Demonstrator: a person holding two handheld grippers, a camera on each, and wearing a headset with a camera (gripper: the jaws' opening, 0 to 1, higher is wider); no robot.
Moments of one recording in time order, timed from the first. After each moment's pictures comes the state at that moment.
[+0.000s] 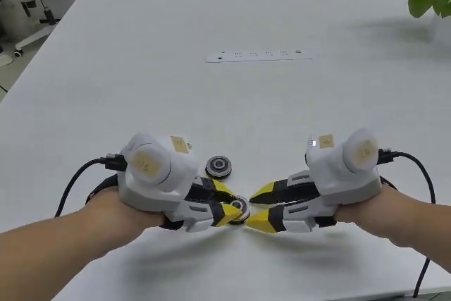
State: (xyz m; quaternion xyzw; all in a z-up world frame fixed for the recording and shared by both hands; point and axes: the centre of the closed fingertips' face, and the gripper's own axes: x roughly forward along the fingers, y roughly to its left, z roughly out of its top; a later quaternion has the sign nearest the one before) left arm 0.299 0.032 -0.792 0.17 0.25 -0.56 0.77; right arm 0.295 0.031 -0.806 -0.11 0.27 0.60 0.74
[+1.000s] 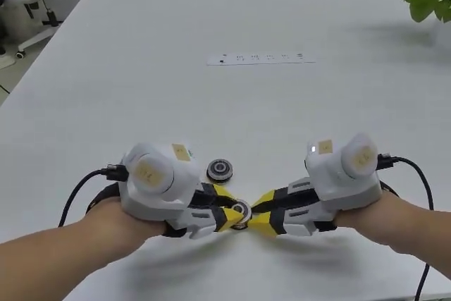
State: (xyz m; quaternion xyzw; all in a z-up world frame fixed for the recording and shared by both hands) left arm 0.301 0.031 -0.793 0.16 0.25 -0.54 0.79; right arm 0.294 0.029 -0.810 -0.11 0.28 0.60 0.74
